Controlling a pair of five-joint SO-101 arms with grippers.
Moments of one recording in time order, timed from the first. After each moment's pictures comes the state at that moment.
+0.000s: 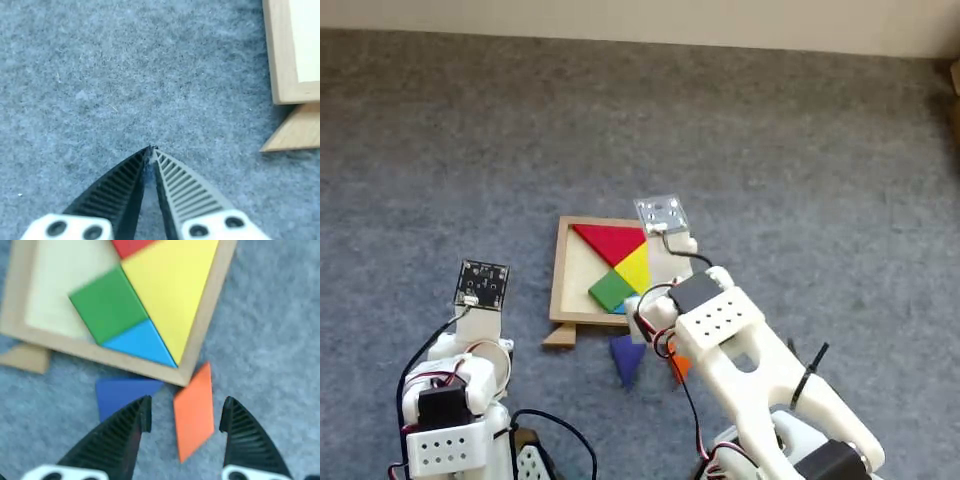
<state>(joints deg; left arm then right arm) -15.7 -102.1 96.0 76.4 -10.5 -38.7 -26.5 49.2 61.6 -13.8</state>
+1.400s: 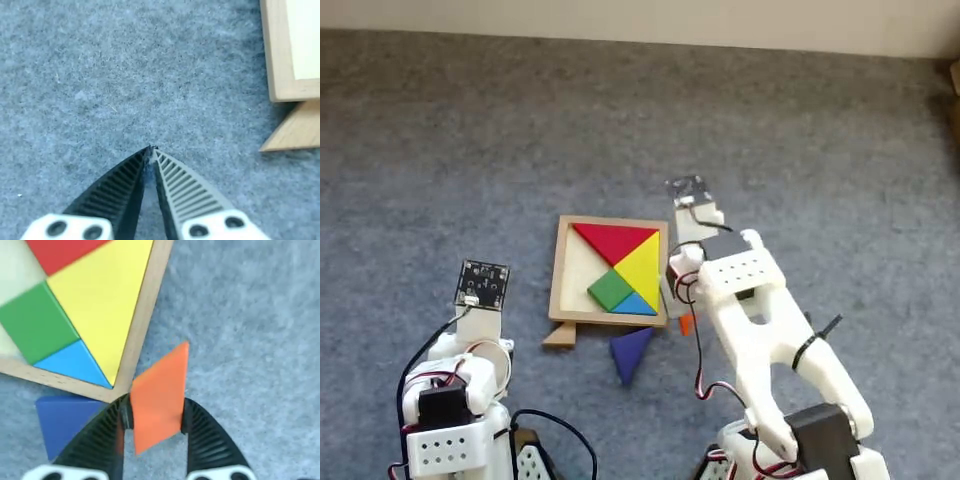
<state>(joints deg) -15.6 -102.1 96.0 76.4 -10.5 -25.1 -16.2 39.9 62.3 0.8</state>
